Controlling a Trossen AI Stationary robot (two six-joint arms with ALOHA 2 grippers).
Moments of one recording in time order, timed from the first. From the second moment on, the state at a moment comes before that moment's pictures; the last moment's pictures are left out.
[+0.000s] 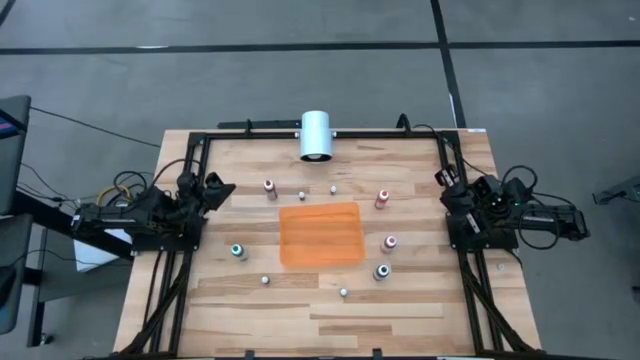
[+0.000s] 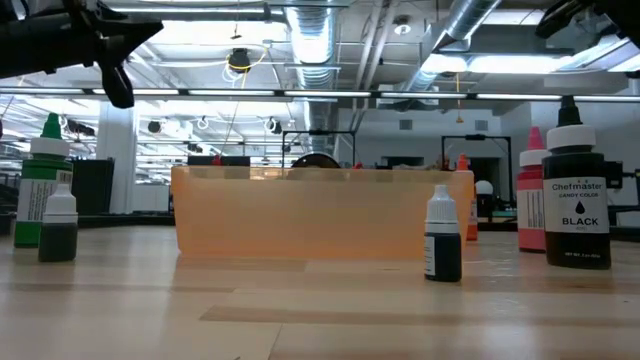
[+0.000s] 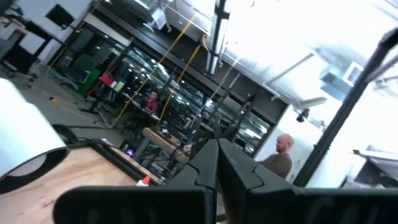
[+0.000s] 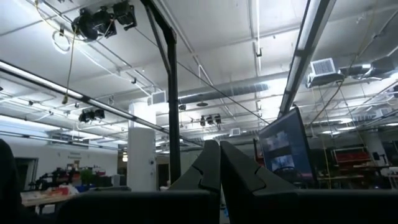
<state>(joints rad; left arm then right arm) 0.00 0.01 0.01 0.44 -0.26 -0.56 -0.10 0.09 0.09 0.68 -0.31 0.26</state>
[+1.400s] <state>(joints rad) 0.00 0.01 0.01 0.31 -0.30 -0.52 -0.15 0.90 0.83 -0.79 0.03 0.21</state>
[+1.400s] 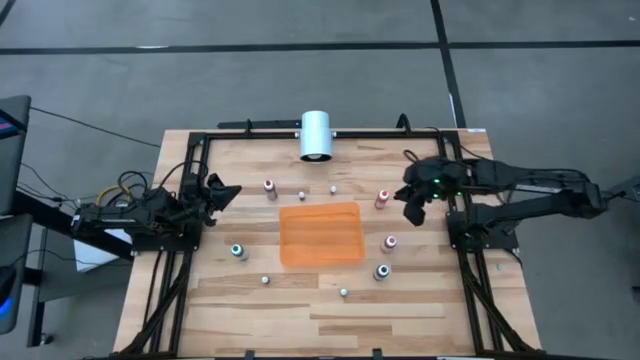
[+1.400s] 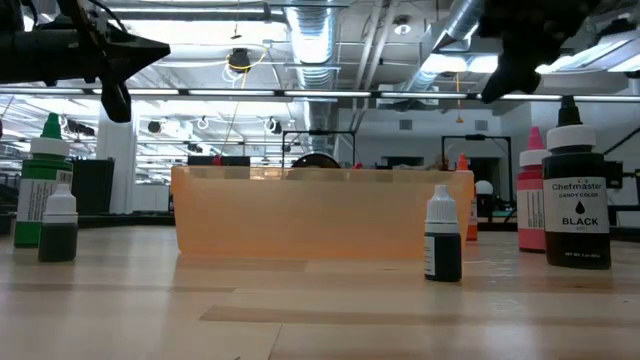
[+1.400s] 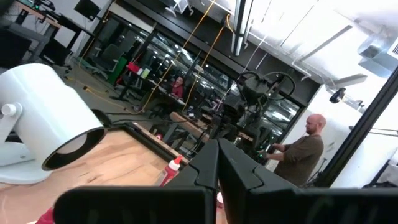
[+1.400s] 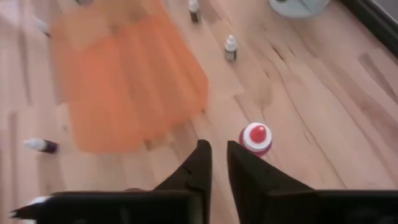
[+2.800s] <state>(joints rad) 0.00 0.02 0.02 0.03 -0.35 -0.40 -0.32 1.27 0.84 -0.69 0.02 0.08</state>
